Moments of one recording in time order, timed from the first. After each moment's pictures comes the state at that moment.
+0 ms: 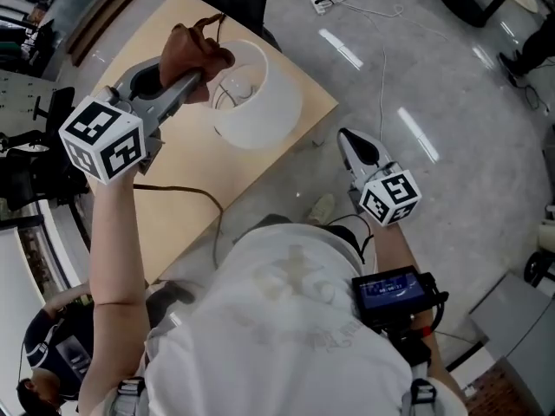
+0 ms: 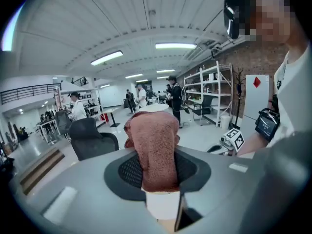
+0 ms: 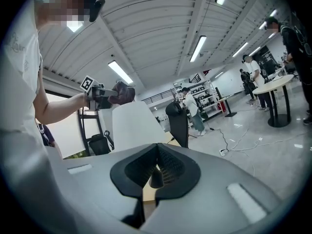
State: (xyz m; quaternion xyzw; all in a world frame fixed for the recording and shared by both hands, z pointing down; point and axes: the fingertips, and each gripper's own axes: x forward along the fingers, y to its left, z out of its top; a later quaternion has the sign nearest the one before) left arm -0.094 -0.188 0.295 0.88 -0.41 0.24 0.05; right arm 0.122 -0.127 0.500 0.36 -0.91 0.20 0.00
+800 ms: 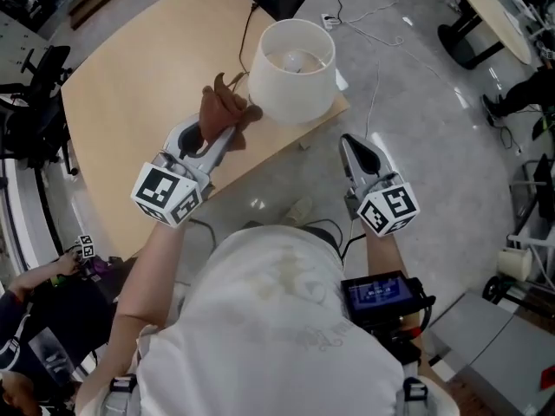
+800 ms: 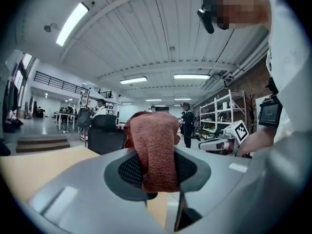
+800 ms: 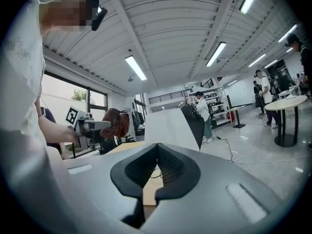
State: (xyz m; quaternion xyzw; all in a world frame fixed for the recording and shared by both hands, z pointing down) left arm -0.177 -0.023 0.383 0.86 -0.51 0.04 0.06; right arm 0.041 -0.049 0.440 0.33 -0.93 0.13 0.03
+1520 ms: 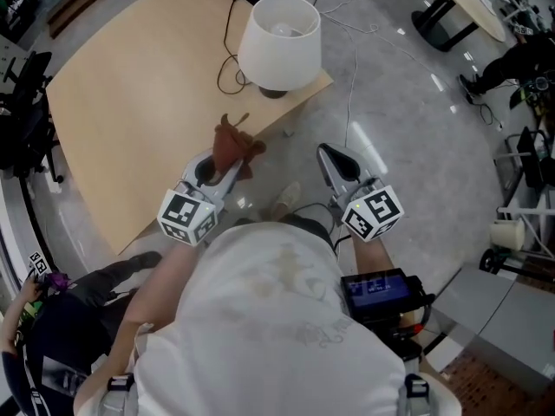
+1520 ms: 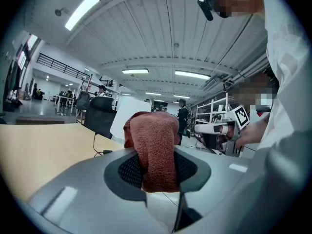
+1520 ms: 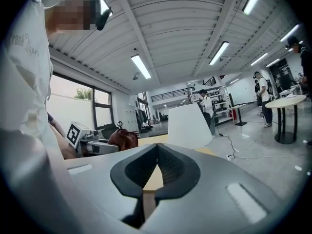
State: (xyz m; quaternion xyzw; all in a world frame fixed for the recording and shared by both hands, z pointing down) left arm -0.145 0.096 0.475 0.86 -0.48 0.04 0.14; right arm 0.021 0.071 0.444 0.32 -0.94 0.13 0.04
